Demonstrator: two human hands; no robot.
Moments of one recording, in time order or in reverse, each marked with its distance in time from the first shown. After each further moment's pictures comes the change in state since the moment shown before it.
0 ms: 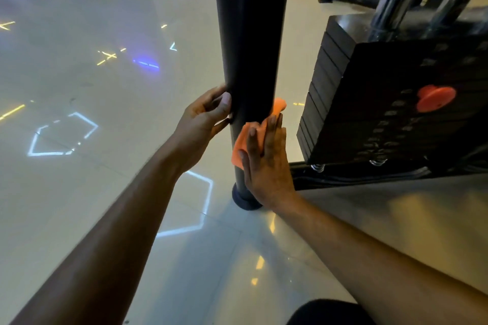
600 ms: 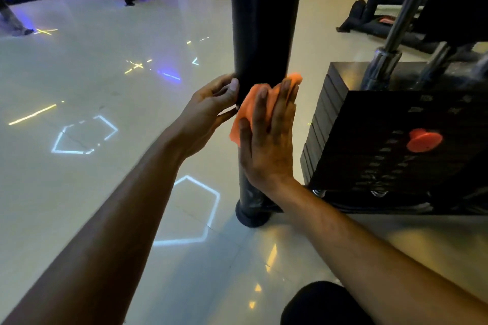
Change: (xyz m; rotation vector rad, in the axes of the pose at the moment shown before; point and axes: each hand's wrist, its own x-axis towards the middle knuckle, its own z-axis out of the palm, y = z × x) left_hand 0.005 0.085 0.001 0.015 0.004 0.065; right_hand 0.096 -0.038 -0.063 0.106 0.208 -0.030
